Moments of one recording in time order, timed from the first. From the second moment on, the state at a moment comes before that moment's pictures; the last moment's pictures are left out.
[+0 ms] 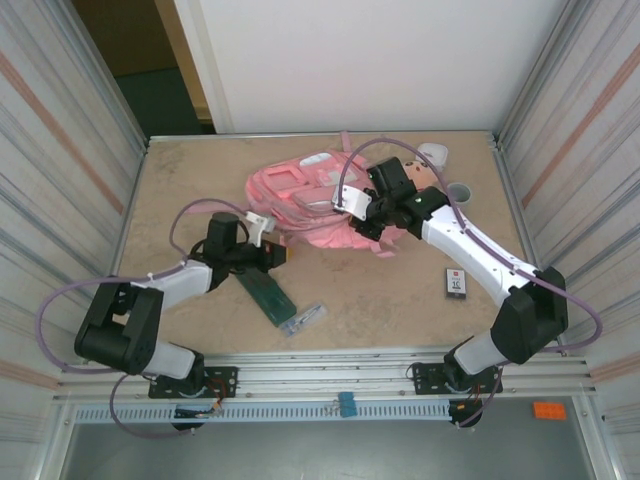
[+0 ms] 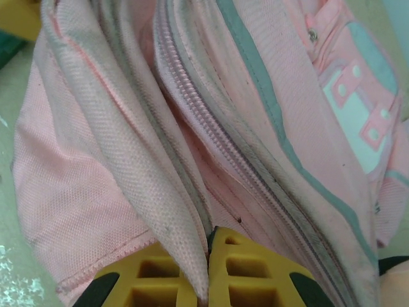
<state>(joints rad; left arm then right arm) -0.36 1.41 0.58 0.17 0.74 -0.21 0.57 1.48 1.28 -0.68 -0.14 -0.69</state>
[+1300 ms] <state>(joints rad) -0.55 1.25 0.84 -0.34 0.39 0.72 0.54 1.36 1.15 -0.80 -0.37 -1.10</state>
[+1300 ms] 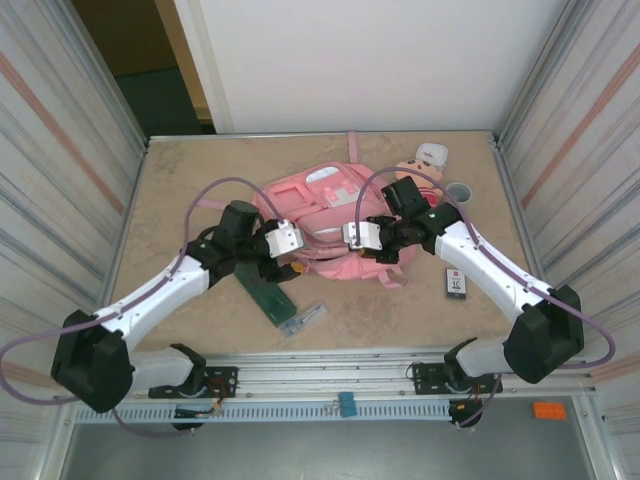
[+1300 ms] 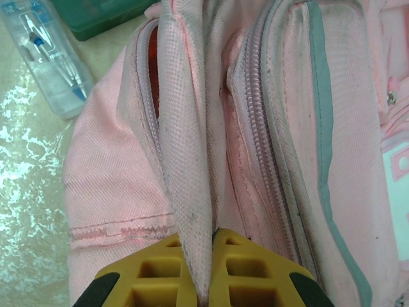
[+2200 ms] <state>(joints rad) -0.57 1.36 0.93 -0.38 0.44 0.50 0.38 1.40 1.11 -0.58 -0.36 -0.59</state>
